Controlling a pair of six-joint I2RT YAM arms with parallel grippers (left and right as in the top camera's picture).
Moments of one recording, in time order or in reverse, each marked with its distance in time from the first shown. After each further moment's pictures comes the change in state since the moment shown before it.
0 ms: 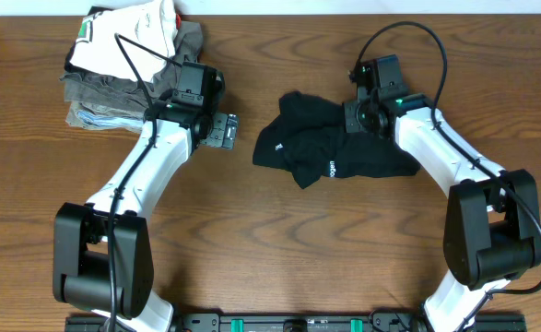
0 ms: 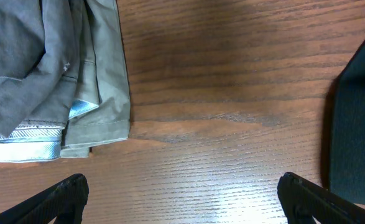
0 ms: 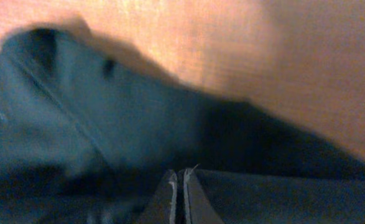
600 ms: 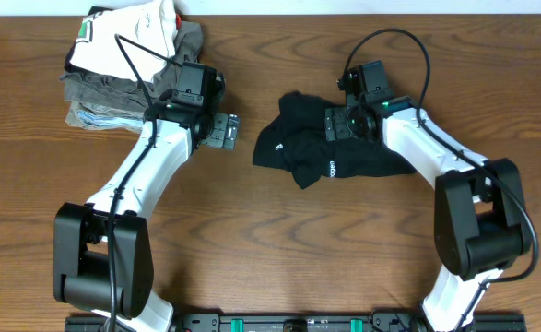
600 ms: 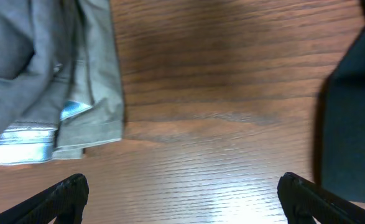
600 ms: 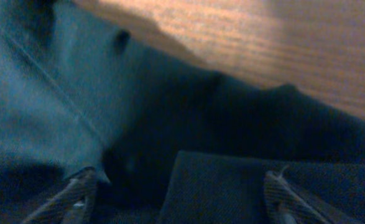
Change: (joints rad) left arm 0.000 0.000 0.000 0.000 0.026 0.000; right arm 0.034 0.055 0.001 -0.044 -0.019 0.013
